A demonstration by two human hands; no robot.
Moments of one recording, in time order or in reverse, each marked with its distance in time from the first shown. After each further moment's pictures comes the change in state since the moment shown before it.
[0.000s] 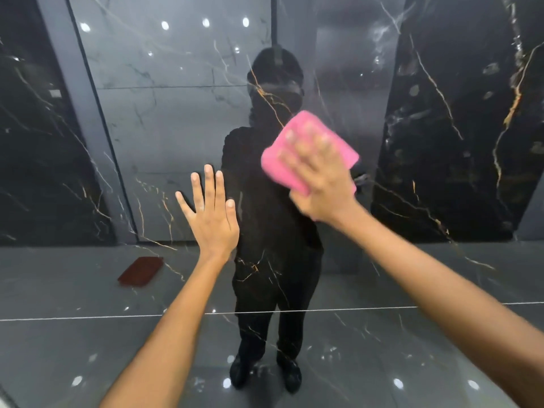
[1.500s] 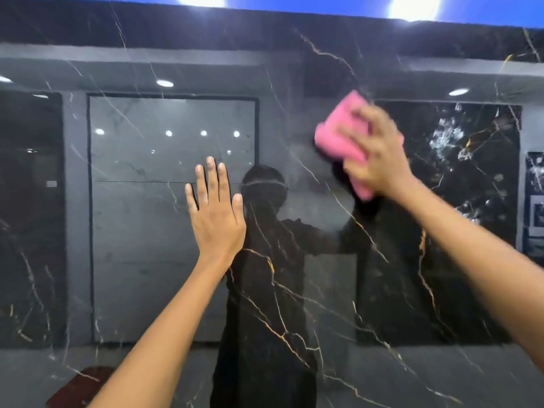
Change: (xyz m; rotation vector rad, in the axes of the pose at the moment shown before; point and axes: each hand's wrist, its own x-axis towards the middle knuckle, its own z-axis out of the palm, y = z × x) left_hand 0.185 0.150 -0.017 0.004 0.154 0.003; right_hand 0.112 0.257 -0.121 -0.076 0.135 -0.029
